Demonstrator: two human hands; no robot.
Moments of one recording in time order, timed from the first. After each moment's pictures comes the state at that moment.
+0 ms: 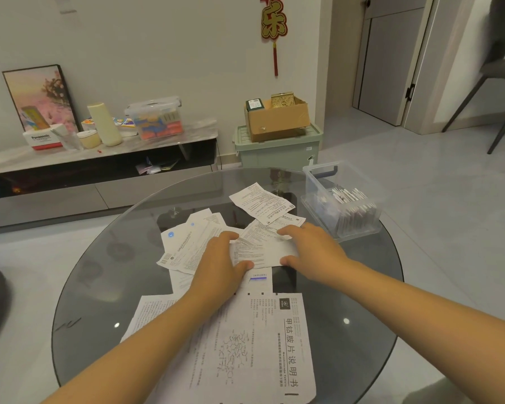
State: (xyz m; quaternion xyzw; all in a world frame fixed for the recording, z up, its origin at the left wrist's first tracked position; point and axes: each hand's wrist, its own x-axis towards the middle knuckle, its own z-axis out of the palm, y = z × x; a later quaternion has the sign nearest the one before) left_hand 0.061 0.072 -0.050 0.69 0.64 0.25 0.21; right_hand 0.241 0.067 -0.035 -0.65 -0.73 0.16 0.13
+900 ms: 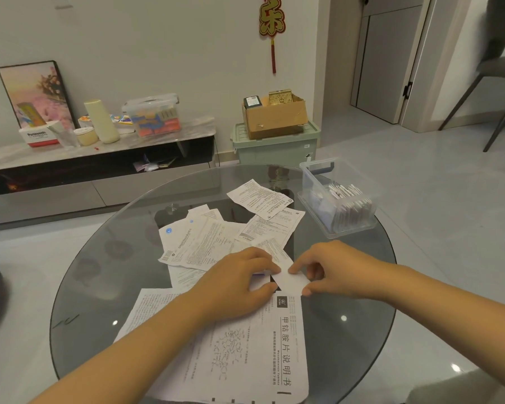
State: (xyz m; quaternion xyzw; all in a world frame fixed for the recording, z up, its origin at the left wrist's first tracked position) left_hand 0.063 0.049 -0.048 0.89 0.42 0.13 0.15; right_hand 0.276 0.032 -0.024 -0.55 -0.81 0.21 0.06
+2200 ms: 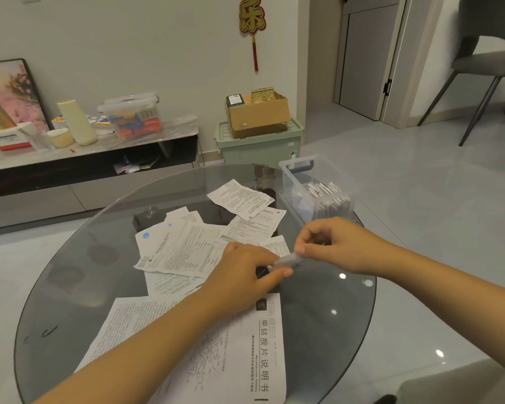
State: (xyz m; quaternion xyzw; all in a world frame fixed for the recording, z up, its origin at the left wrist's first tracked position) left_hand 0.108 0.055 -0.049 0.88 0.40 0.20 0.18; right_hand 0.309 0.030 -0.006 -0.56 -0.72 0.33 0.25
